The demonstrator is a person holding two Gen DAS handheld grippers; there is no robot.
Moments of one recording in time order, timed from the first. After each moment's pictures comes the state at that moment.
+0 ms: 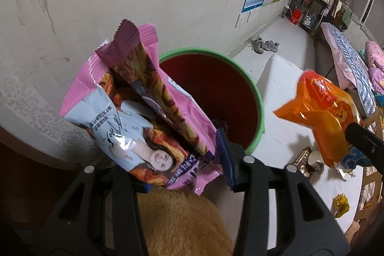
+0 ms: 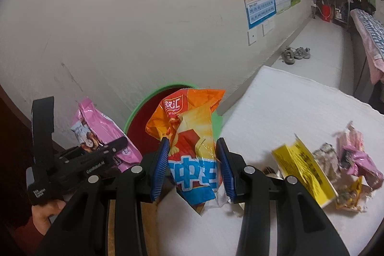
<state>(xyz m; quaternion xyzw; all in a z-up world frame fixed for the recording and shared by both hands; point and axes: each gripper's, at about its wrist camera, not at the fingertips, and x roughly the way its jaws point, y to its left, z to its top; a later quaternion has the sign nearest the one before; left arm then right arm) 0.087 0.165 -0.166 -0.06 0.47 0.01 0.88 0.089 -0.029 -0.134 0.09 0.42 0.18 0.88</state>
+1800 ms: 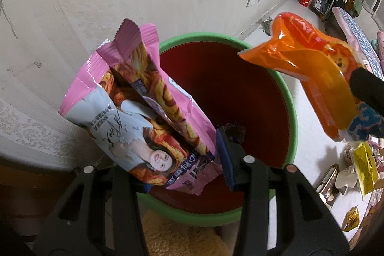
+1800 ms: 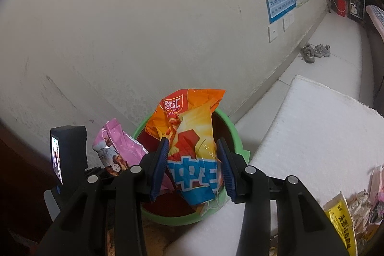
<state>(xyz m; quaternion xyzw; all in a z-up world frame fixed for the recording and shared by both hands) 0.153 0.176 -0.208 -0.04 0.52 0.03 0.85 0.172 0.019 -0.152 0.10 0.44 0.22 0.86</state>
